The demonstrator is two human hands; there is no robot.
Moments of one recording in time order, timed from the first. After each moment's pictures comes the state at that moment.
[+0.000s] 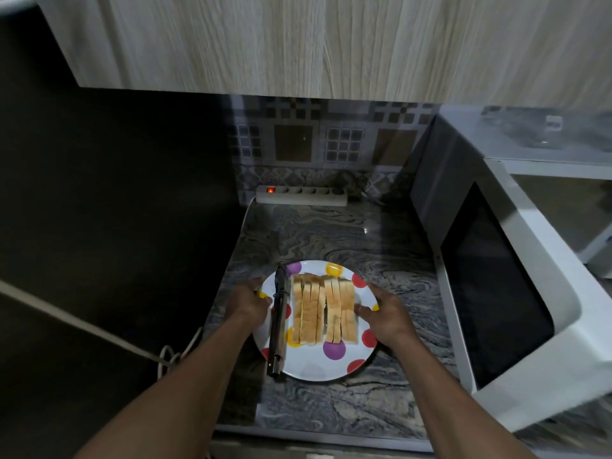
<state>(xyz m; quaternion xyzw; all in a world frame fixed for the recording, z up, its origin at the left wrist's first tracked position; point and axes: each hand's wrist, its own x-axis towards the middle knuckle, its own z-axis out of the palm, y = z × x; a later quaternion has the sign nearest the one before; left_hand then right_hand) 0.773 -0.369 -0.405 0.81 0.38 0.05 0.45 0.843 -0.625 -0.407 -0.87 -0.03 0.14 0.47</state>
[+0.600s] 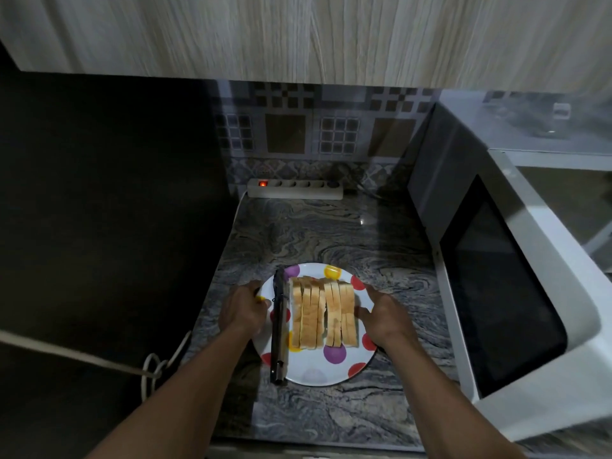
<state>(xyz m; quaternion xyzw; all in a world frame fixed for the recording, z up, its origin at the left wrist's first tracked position) 0.785 -0.368 -0.428 0.89 0.32 0.05 0.30 0.850 -0.620 -0.400 -0.95 -0.04 0.13 0.29</state>
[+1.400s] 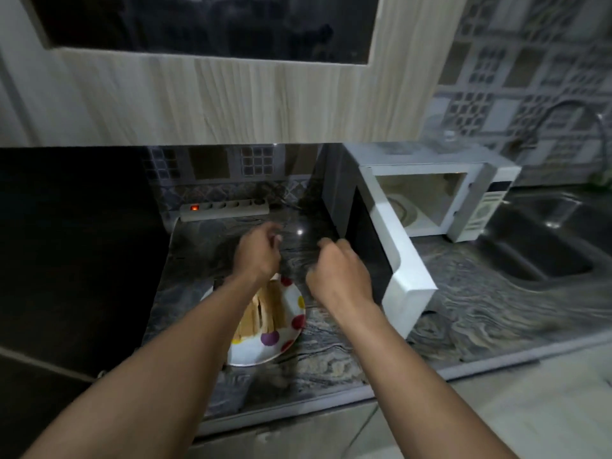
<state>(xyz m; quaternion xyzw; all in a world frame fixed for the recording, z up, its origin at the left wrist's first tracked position) 0.817 -0.501 -0.273 0.90 0.08 0.18 0.38 0.738 -0.655 -0.201 -0.97 -0.05 -0.03 0.24</state>
